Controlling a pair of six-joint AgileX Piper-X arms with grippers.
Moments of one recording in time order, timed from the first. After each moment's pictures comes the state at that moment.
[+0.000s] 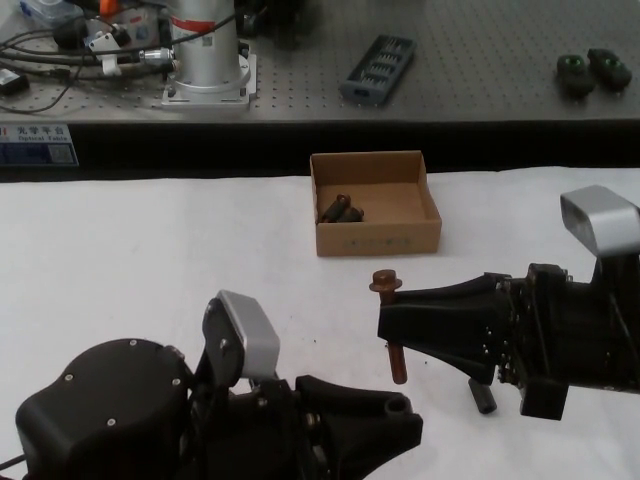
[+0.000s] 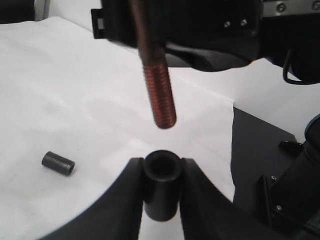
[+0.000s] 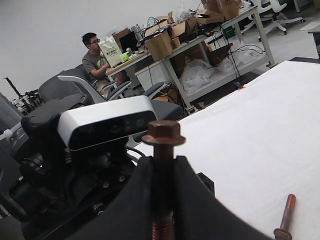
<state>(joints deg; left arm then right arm) -45.4 82.5 -18.9 -50.1 30.0 -15.9 34.6 74.5 -20.7 -48.4 -51.6 27.4</state>
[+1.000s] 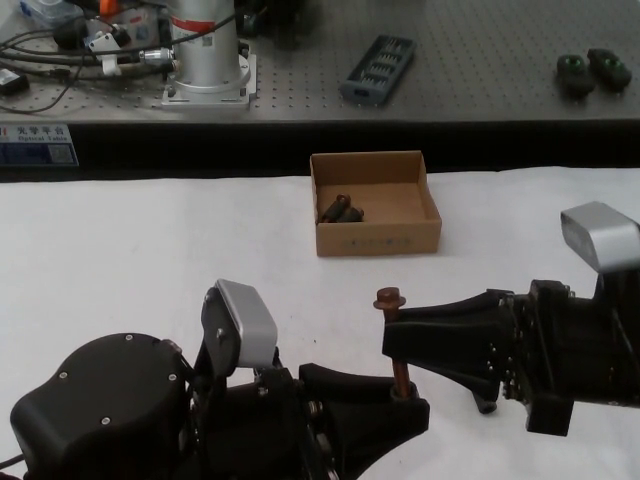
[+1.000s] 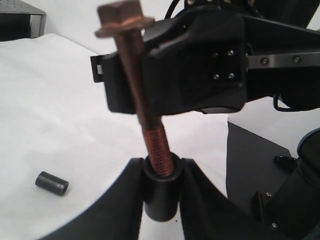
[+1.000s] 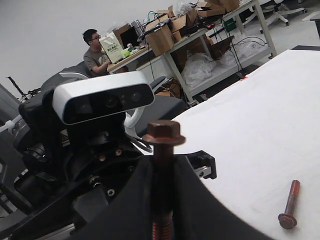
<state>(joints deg) -45.4 82.5 -19.4 -52.9 29.6 -17.6 34.6 74.5 -18.9 -48.7 -52.4 27.8</state>
